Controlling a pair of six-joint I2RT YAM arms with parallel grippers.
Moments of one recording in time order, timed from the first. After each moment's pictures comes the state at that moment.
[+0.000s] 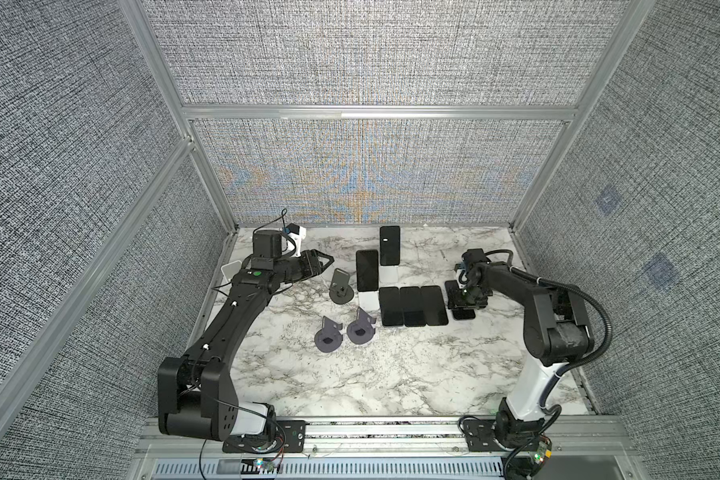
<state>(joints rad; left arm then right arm) -0.16 1.40 1.11 -0.33 0.68 -0.51 0.09 1.88 1.20 -0.70 -0.05 0.02</state>
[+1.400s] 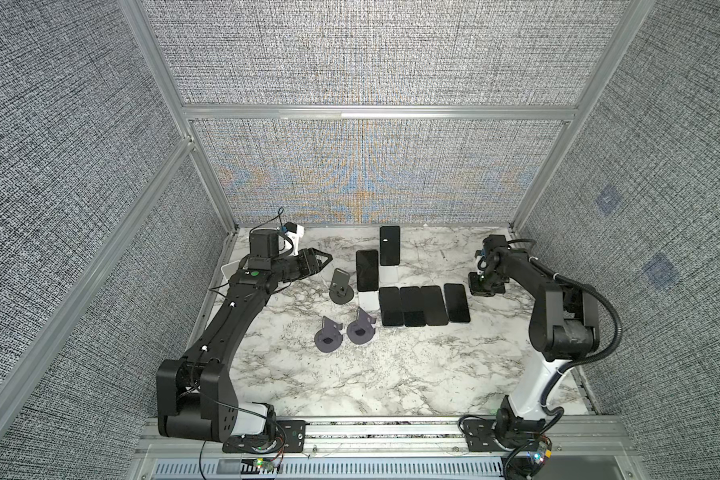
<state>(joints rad) -0.14 1.39 1.11 -0.31 0.71 -0.51 -0.04 1.91 1.39 -0.82 0.00 0.00</state>
